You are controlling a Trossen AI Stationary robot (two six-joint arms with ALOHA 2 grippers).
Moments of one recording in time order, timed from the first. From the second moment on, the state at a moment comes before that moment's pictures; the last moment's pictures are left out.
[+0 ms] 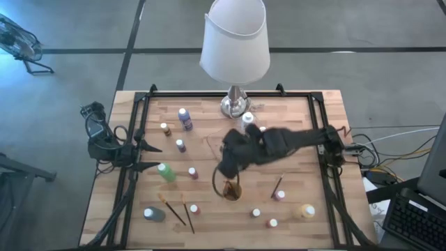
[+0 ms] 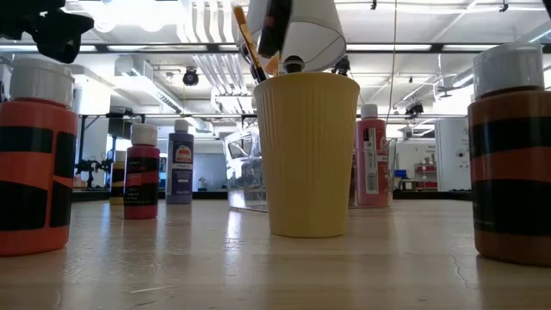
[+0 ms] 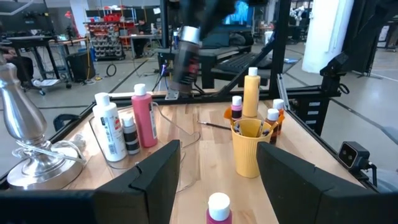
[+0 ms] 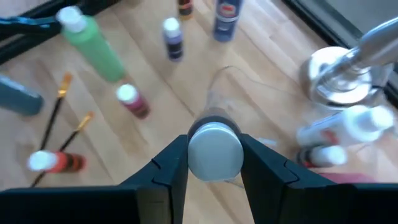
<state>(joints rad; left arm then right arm) -0.93 0.15 0.34 -0.35 -0.88 -0.08 0.26 2.03 2.35 -1.41 0.49 0.80</state>
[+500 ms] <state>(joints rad) -0.93 0.15 0.34 -0.35 -0.88 -0.08 0.06 2.02 2.35 -1.51 0.36 0.57</state>
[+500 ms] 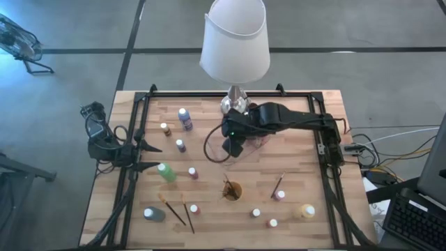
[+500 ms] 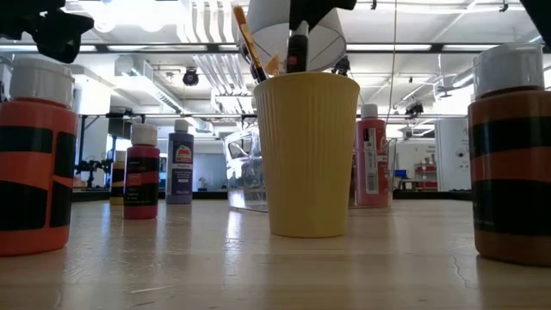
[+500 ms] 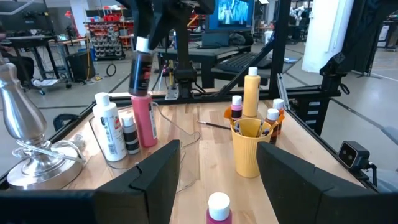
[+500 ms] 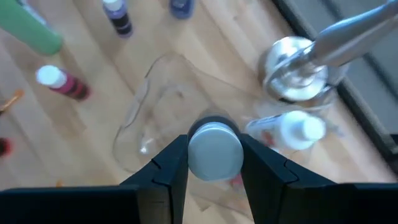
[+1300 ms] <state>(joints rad) -0.93 0.15 0.34 -0.35 -0.88 -0.08 0.10 1.98 2.04 -1.38 0.47 0.56</state>
